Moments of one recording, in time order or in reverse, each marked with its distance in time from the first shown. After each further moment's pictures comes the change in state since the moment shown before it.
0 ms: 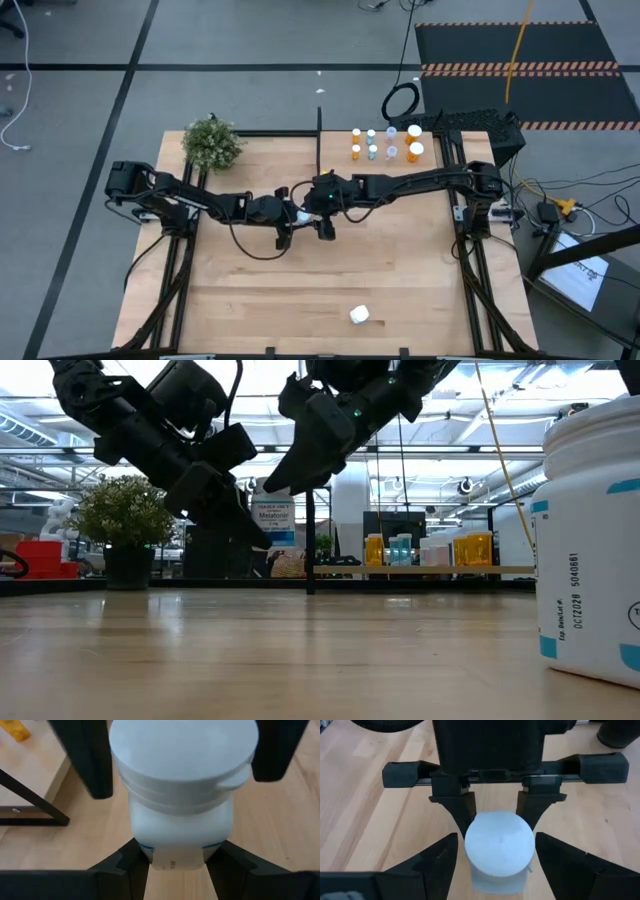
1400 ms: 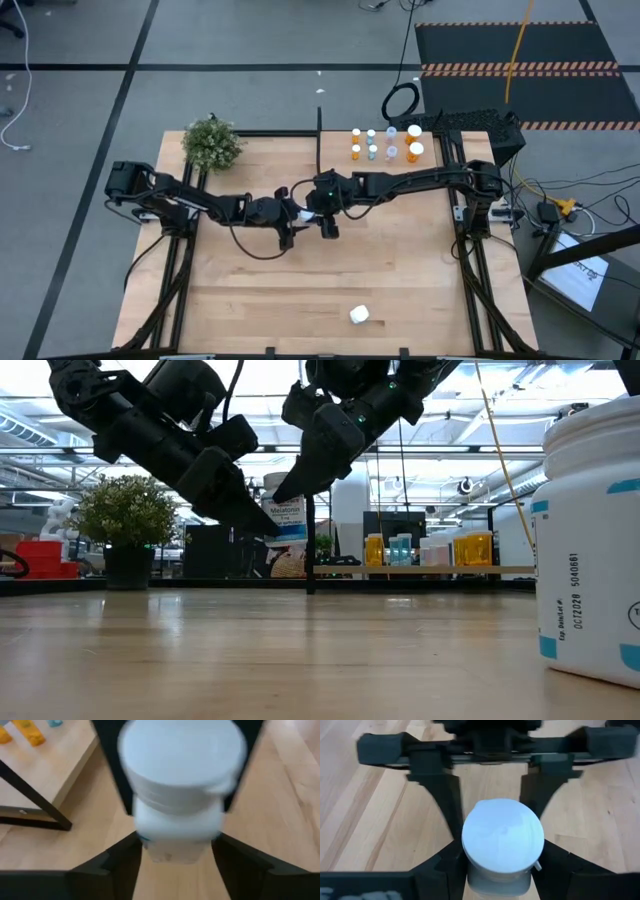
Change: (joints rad) left arm -0.024 0.001 0.000 0.062 -0.048 -0.099; right arm -0.017 -0.001 0.001 -0.048 -0.028 -0.048
